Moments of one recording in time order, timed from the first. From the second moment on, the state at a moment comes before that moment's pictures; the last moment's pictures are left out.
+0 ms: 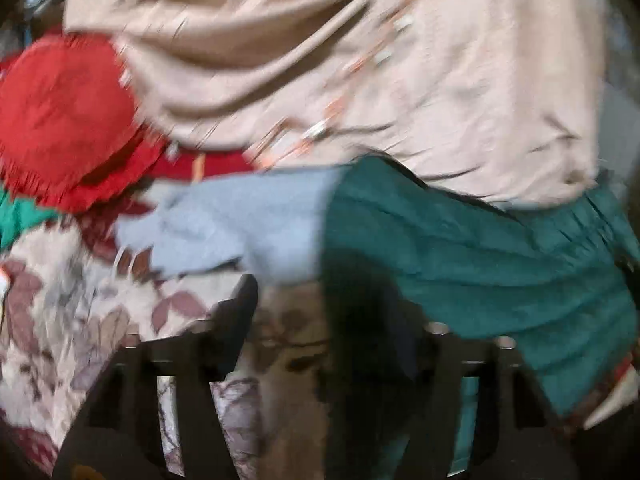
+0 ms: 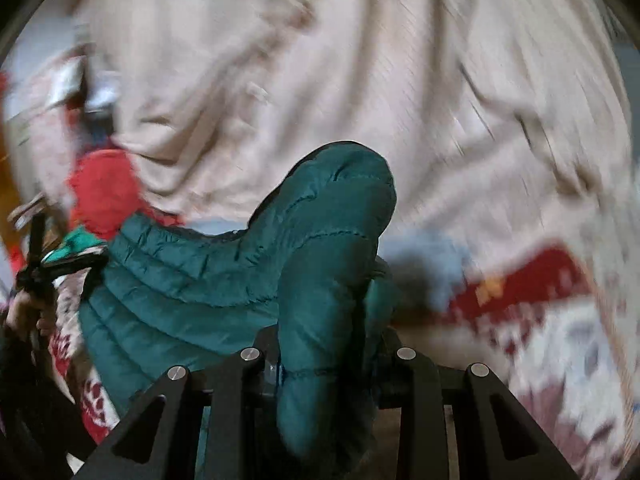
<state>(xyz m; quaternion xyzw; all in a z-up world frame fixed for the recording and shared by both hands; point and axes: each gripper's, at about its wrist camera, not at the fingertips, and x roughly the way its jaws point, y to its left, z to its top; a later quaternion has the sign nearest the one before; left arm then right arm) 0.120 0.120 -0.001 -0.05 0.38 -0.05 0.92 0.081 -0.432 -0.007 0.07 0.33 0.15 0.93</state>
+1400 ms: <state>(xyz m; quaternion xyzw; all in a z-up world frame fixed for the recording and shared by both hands) 0.081 0.120 -0.027 -0.16 0.37 -0.09 0.91 0.092 -0.402 -0.031 0.05 0.41 0.21 0.89</state>
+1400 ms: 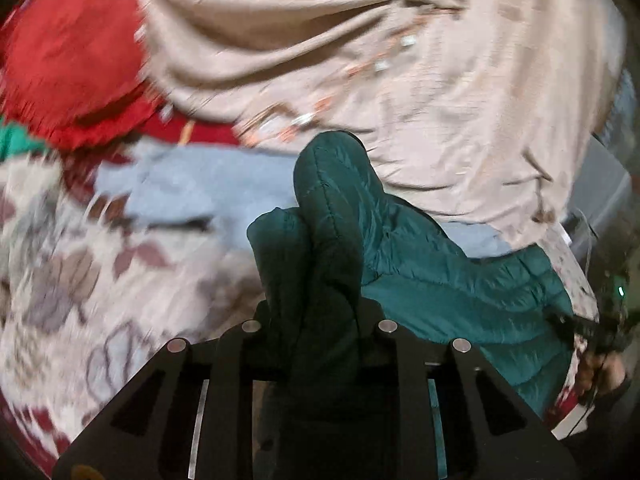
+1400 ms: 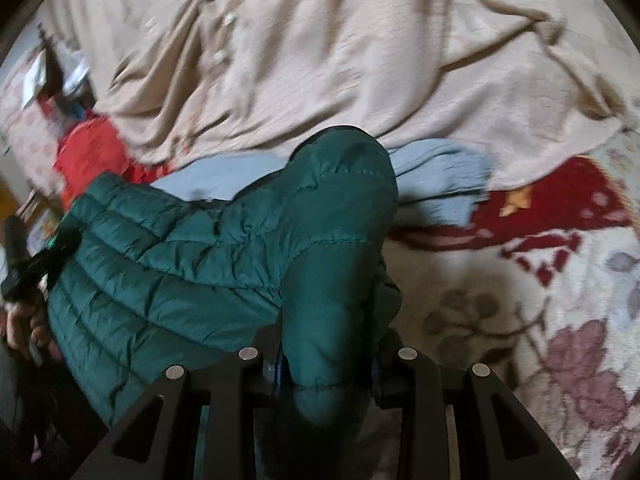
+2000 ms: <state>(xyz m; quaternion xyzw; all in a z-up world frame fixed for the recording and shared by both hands) 0.073 0.158 -0.040 -0.18 0.37 0.04 0.91 0.094 -0.455 -0.012 0.21 0.37 0.09 0.90</state>
